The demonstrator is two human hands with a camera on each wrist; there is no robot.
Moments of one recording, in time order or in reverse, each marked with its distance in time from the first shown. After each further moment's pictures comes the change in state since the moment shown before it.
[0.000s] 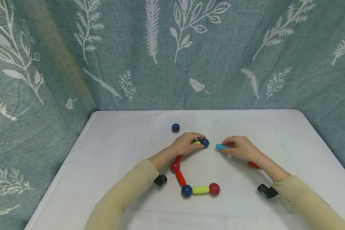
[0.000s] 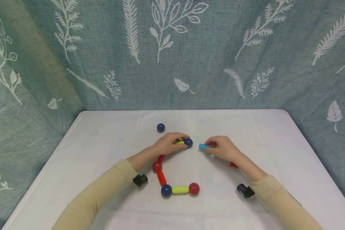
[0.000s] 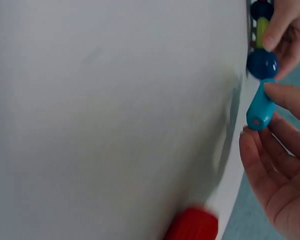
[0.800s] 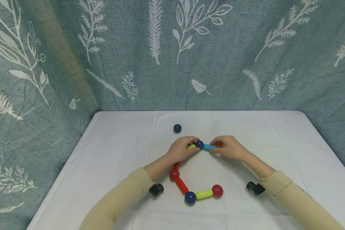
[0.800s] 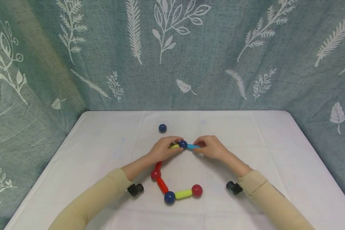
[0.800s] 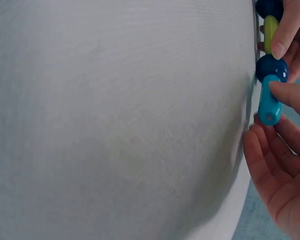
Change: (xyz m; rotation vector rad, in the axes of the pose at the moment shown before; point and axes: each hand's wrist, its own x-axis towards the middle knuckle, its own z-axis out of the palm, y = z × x) left_hand -0.030 0.005 0.005 0.013 0.162 -0.111; right_hand 0.029 -0.021 0.022 0.047 -0.050 -0.070
